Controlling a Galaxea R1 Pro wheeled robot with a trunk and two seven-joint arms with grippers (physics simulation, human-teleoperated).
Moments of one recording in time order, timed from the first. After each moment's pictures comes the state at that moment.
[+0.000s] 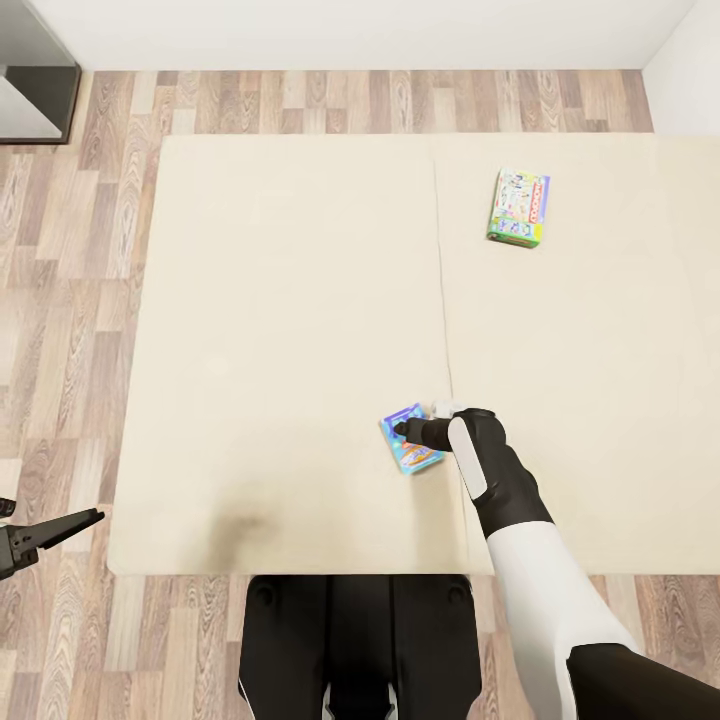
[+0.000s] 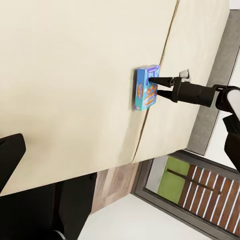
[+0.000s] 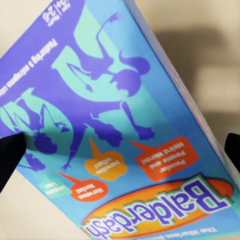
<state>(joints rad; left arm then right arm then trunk) -0.28 0.47 0.67 -1.35 0.16 0.99 -1.57 -0.90 0.17 -0.03 -1.02 -0.24 0.92 -0.13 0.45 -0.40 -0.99</state>
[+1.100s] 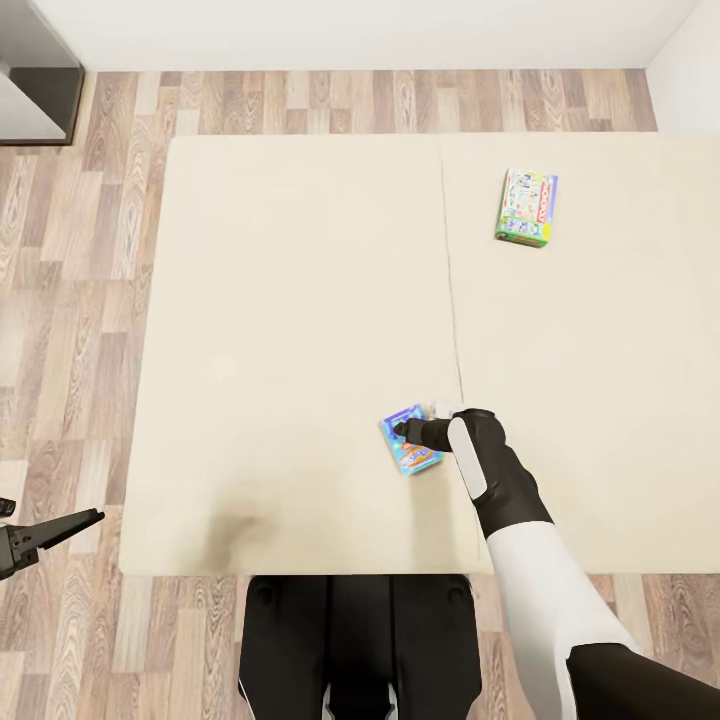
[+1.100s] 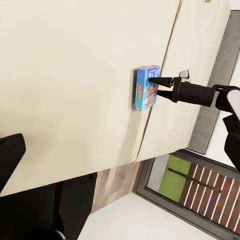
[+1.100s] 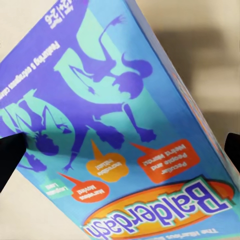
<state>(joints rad) -0.28 0.47 0.67 -1.35 0.16 0.99 -1.57 -0.90 0.17 -0.03 -1.02 -0.24 0.92 -0.13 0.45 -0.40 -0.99</state>
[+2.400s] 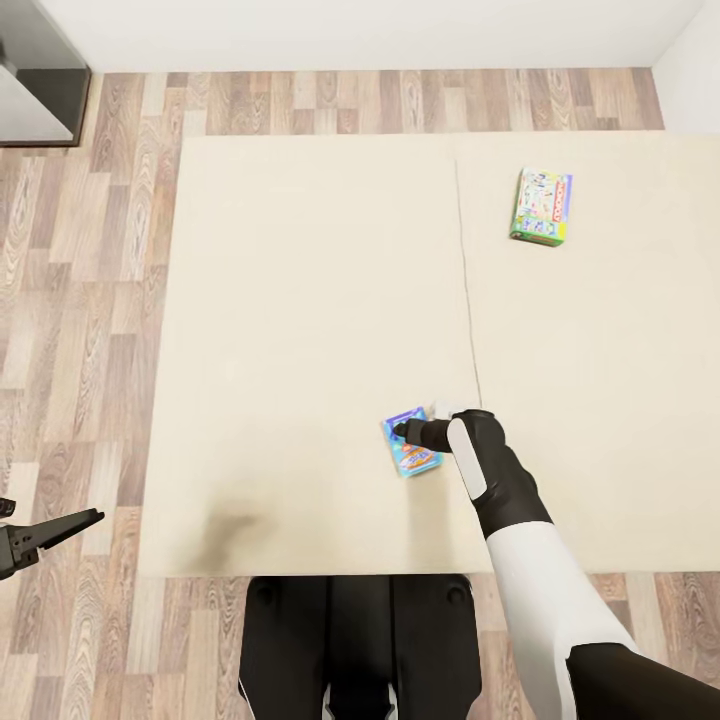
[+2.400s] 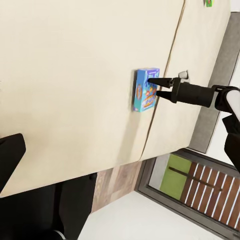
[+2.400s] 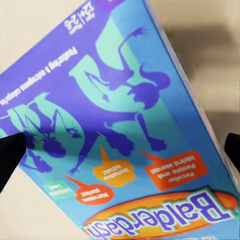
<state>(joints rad) -0.28 0.47 0.67 -1.35 0.16 0.99 -1.57 -0.90 0.17 -0.03 -1.01 -0.24 0.92 -0.13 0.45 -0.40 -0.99</state>
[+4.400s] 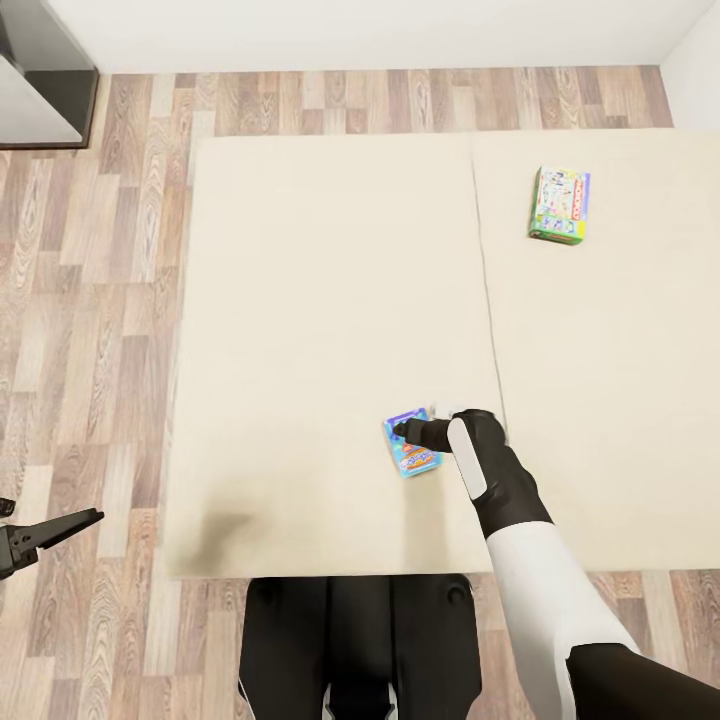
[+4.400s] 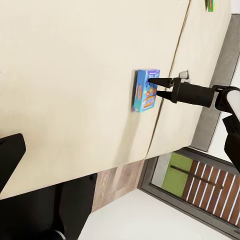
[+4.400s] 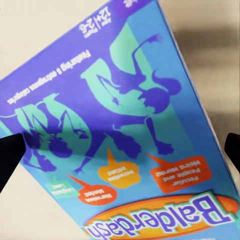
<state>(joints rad) -0.28 0.47 0.67 -1.35 0.16 0.99 -1.57 -0.90 0.17 -0.03 -1.01 -0.24 0.92 -0.13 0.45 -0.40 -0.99</state>
